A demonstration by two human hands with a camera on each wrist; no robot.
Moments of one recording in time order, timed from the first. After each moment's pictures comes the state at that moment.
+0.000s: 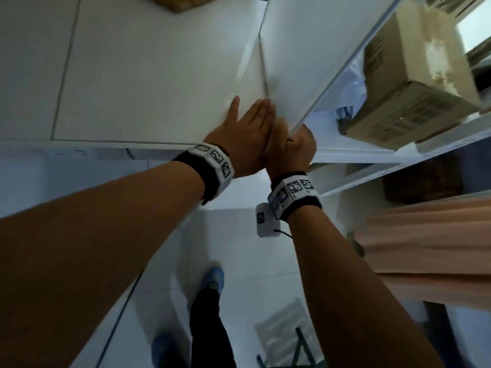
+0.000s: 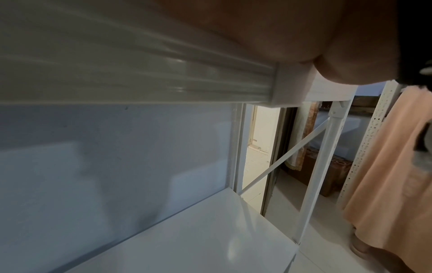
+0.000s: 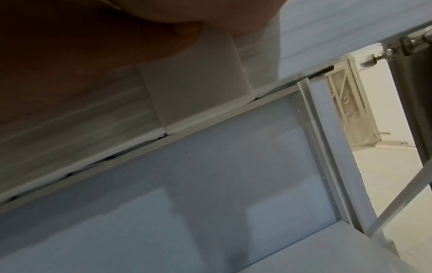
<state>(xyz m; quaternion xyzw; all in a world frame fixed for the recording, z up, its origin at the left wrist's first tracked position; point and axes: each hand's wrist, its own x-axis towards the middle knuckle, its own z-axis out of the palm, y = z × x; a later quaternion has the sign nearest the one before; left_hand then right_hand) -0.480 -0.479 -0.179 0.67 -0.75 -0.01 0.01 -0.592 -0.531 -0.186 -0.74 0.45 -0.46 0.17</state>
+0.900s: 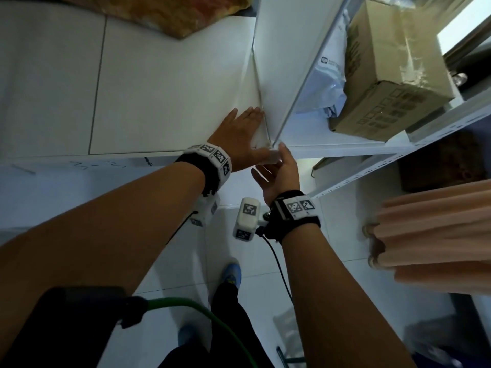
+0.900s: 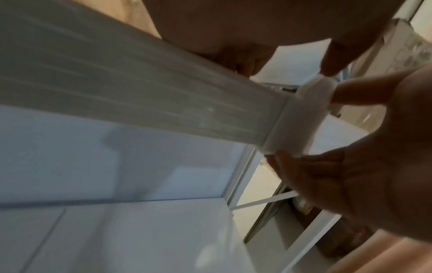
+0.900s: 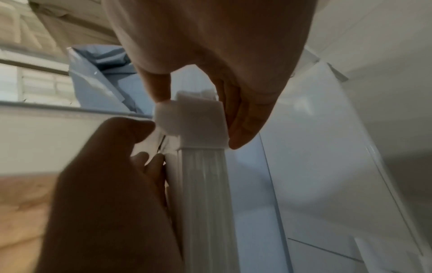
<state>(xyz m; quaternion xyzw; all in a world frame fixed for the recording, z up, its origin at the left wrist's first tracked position) -0.483 -0.475 -0.144 0.72 -0.65 -0.20 0.13 -0.615 -0.487 -0.167 -0.19 0.56 -0.34 0.73</state>
